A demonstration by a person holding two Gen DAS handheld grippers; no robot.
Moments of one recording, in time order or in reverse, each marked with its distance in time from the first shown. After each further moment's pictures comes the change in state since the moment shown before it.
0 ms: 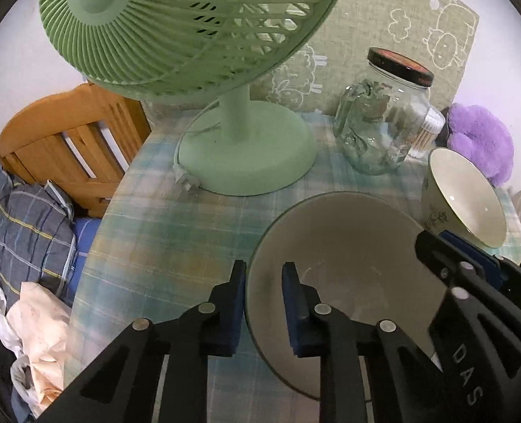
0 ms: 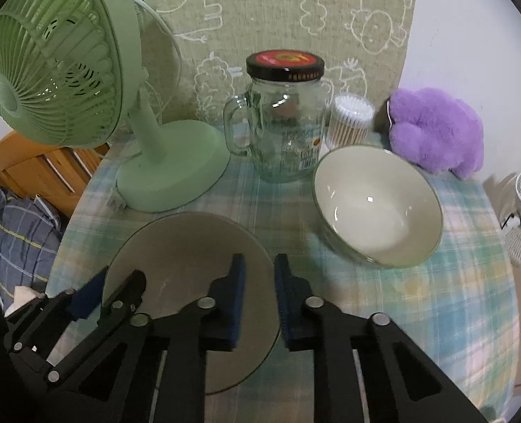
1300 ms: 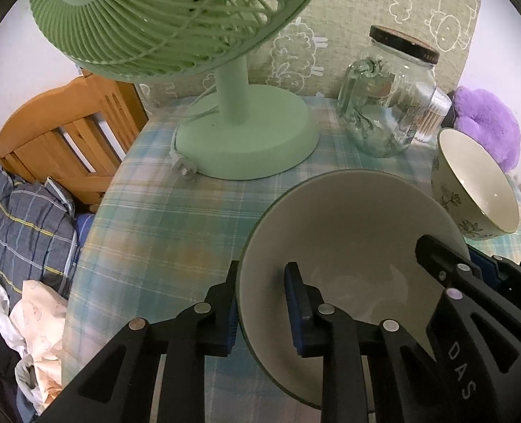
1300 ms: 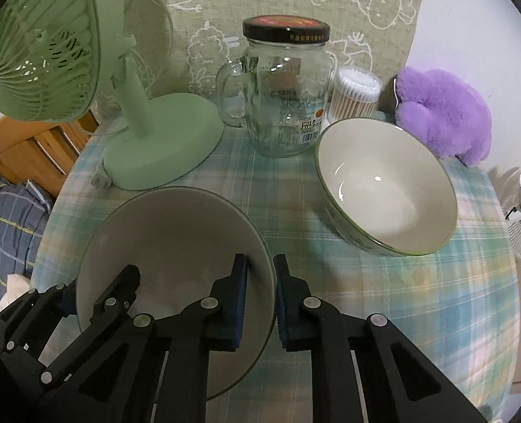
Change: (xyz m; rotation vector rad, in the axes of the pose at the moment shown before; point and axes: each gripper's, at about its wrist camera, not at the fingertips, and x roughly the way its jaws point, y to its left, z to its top) left arm 0.010 -0.001 -0.008 0.023 0.040 0.020; right arm 0.022 -0.001 -0.005 -0.009 0.087 -0.019
